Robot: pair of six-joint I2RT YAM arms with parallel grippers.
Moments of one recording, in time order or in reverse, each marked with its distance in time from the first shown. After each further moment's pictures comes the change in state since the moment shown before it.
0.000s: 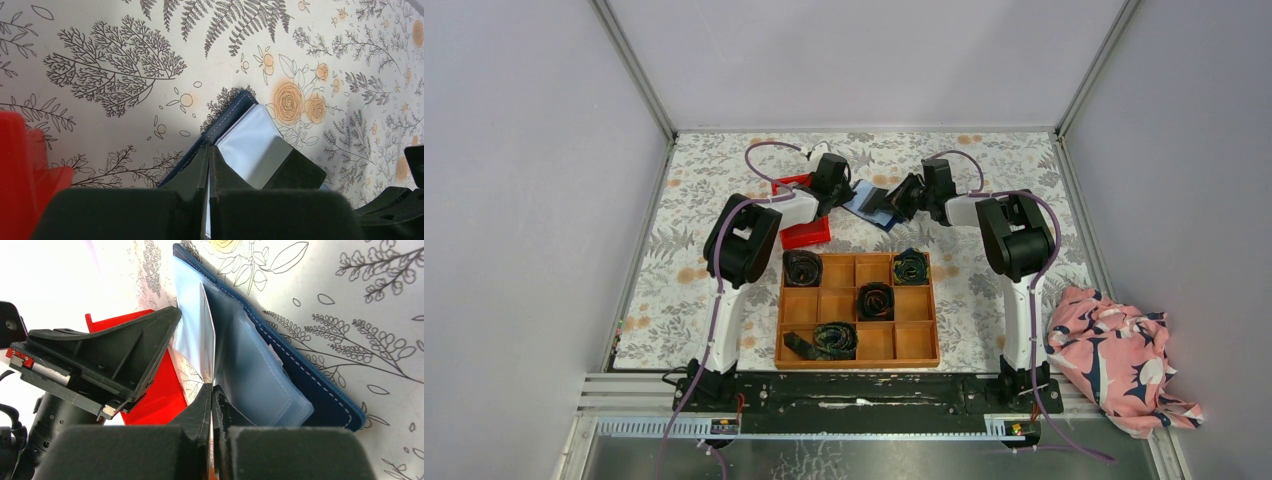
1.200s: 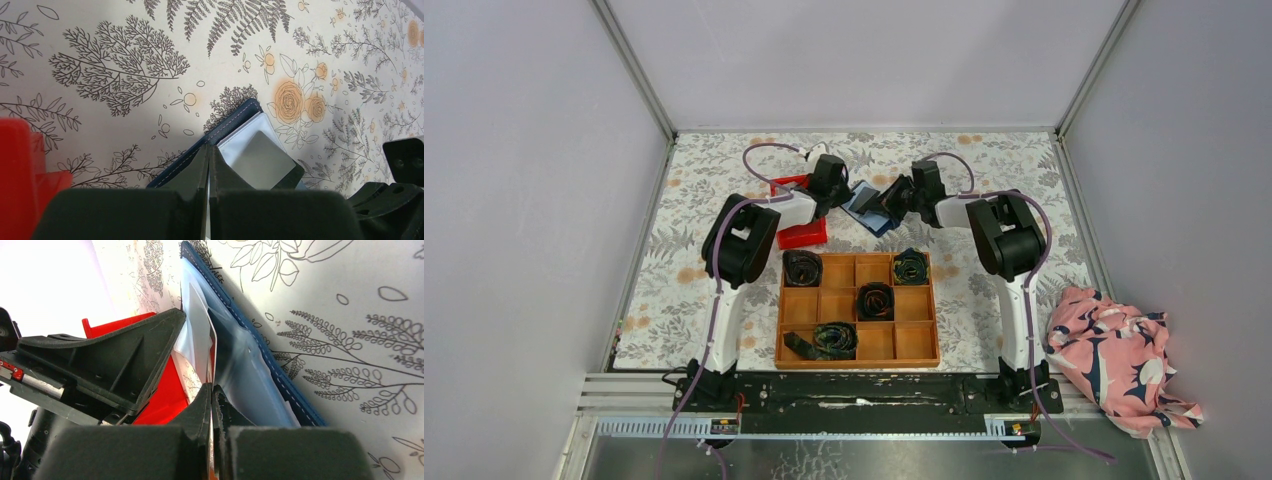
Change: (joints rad) left arm 0.000 -0.008 -0.027 0.029 0.022 -0.001; right arm 0.054 0.034 0.031 0.021 0.033 0.050
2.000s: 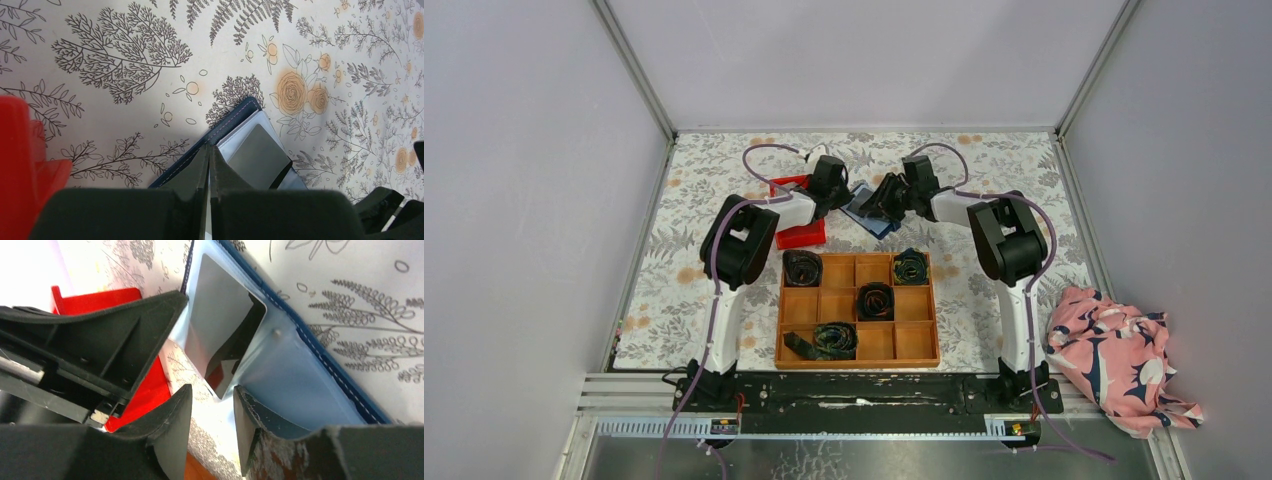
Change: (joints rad) left arm 0.001 -0.020 -0.022 -0.011 0.000 0.000; right arm 0.039 -0.037 0.060 -0.181 0.043 -0.161
